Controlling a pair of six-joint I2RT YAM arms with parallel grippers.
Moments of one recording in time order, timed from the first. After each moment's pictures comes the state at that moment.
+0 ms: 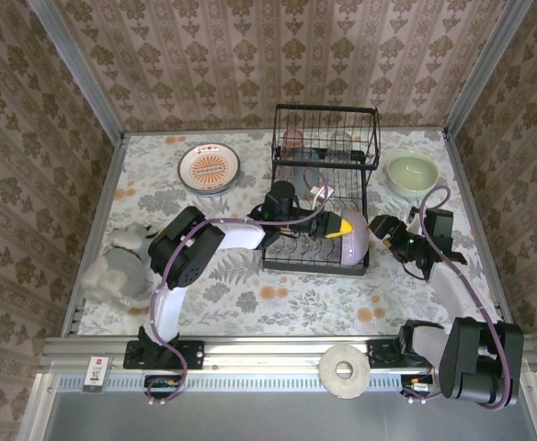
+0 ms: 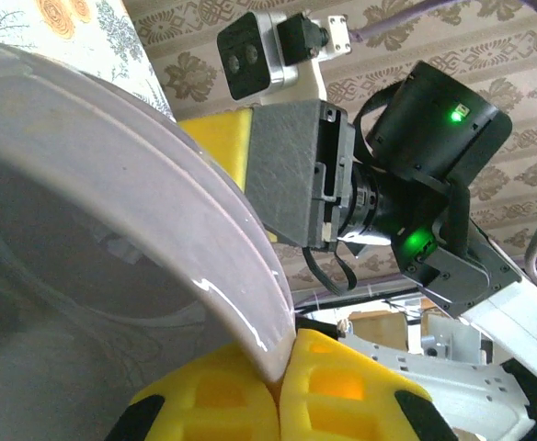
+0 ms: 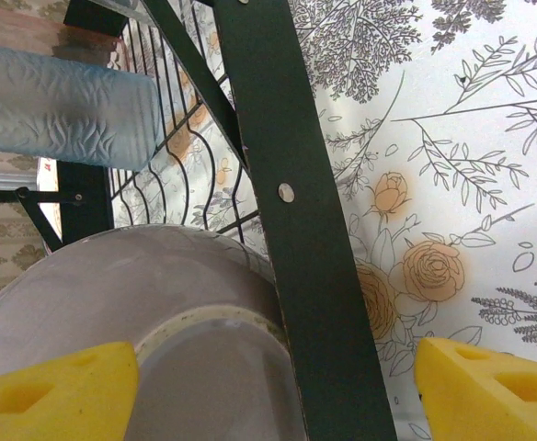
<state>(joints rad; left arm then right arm) -0.84 2.08 1.19 0.80 1.02 -1.22 -0.20 1.09 0.49 -0.19 -0.57 0.66</state>
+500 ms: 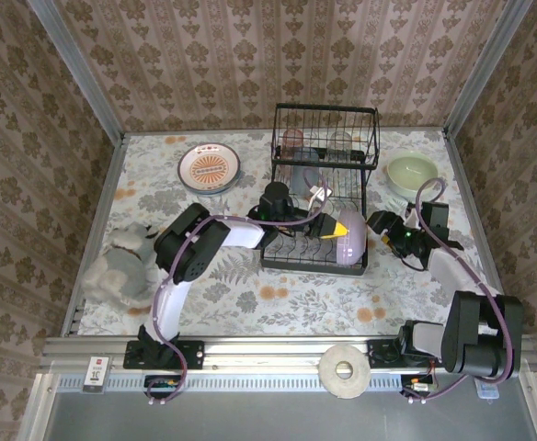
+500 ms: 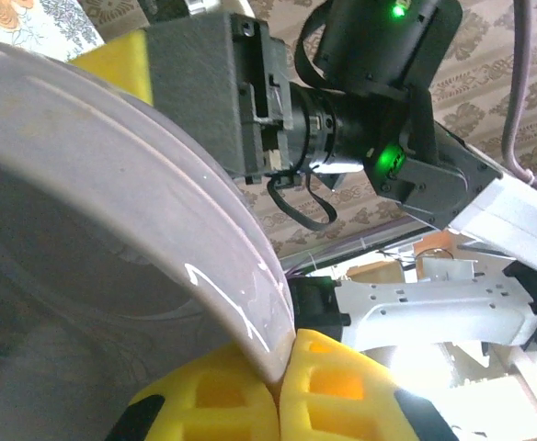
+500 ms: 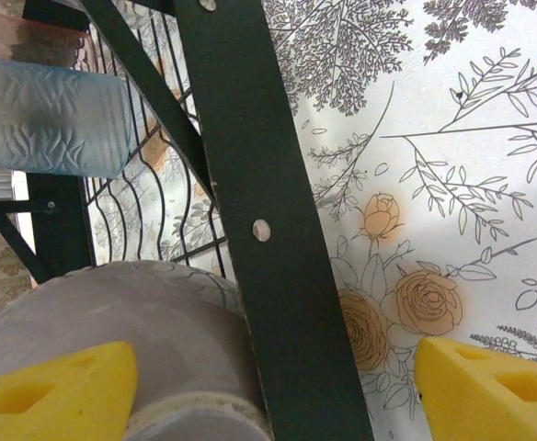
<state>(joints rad) -0.81 2.14 1.18 0.98 1.16 -1.19 -0.19 1.23 0.55 -0.18 -0.56 0.66</state>
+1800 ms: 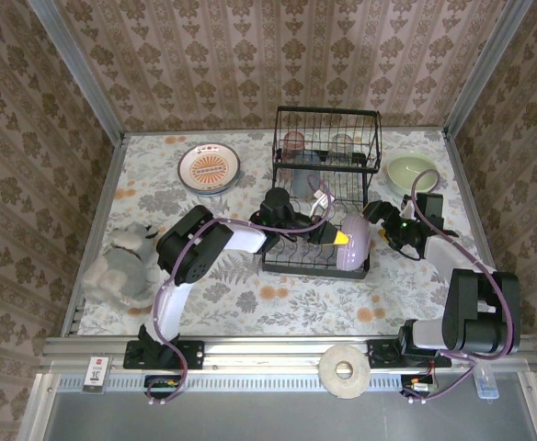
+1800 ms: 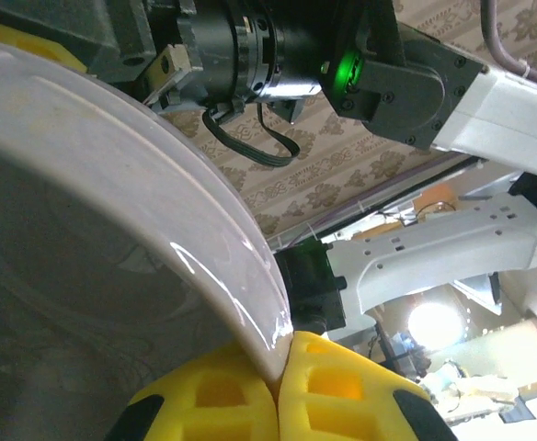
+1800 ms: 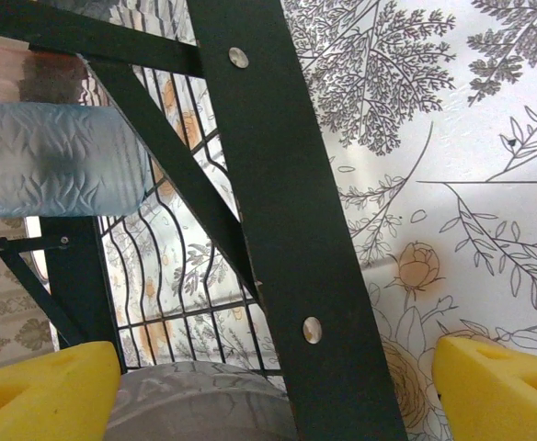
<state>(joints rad) -0.85 2.13 1.16 1.06 1.20 -1.14 -0.16 1.35 0.62 -0.11 -0.55 0.71</state>
